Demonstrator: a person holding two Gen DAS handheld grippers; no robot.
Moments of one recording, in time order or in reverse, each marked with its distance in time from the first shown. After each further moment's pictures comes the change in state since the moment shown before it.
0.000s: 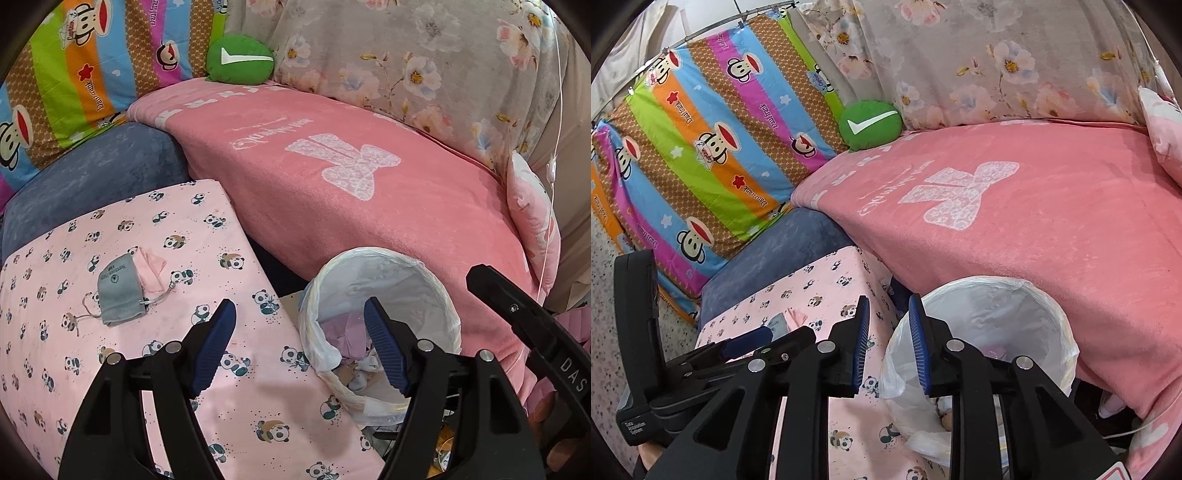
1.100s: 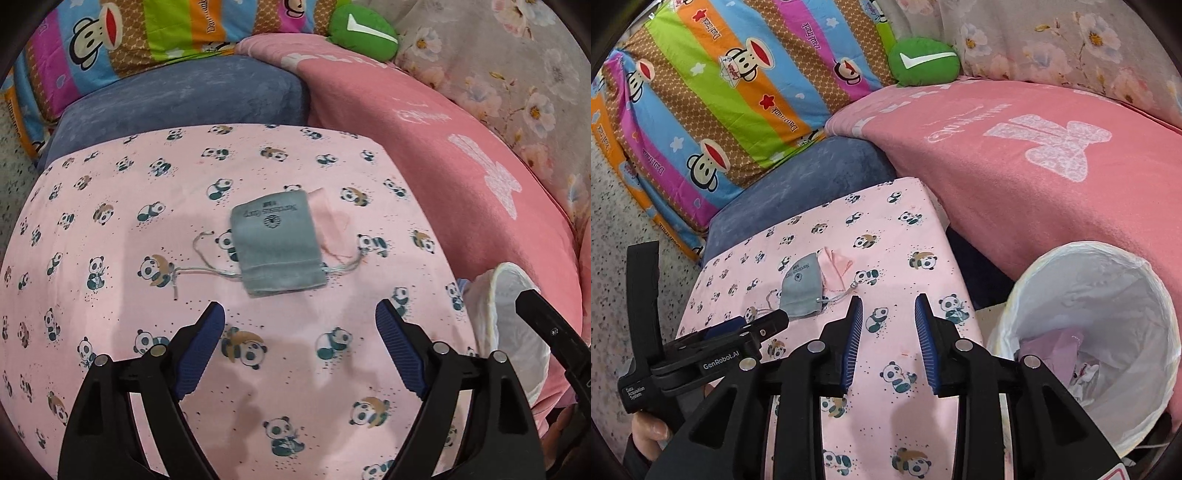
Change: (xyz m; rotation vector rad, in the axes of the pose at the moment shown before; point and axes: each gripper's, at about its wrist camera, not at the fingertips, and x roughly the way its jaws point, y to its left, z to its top) left arm 0.034 0.182 -0.036 -0.283 0.099 0.178; right arm 0.130 0.111 -0.044 -0.151 0.221 0.060
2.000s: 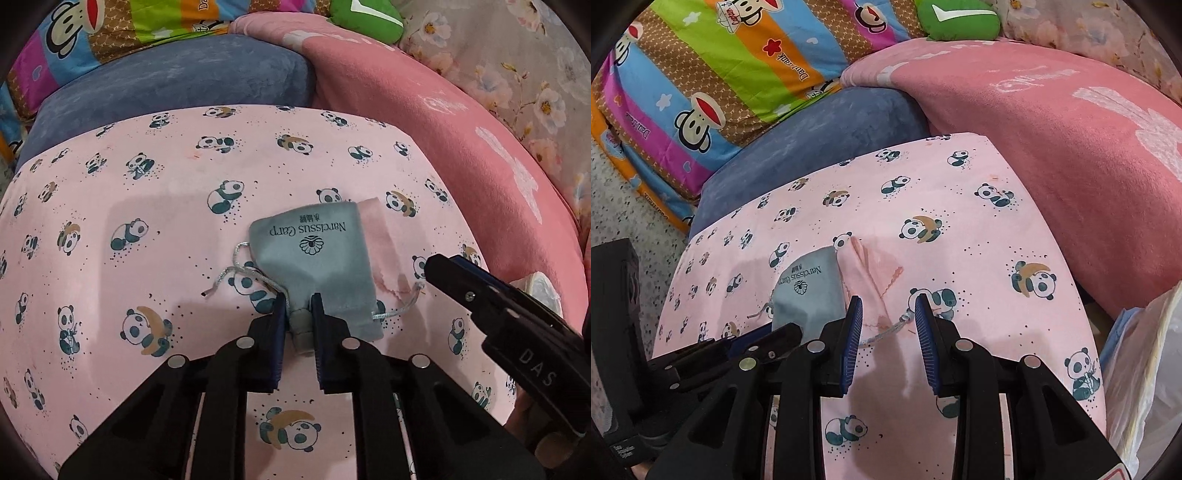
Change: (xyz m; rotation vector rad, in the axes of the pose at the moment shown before) left arm 0.048 0.039 0.029 0.028 0.052 -0.045; right arm 0.143 0.061 0.020 -0.048 0.144 0.019
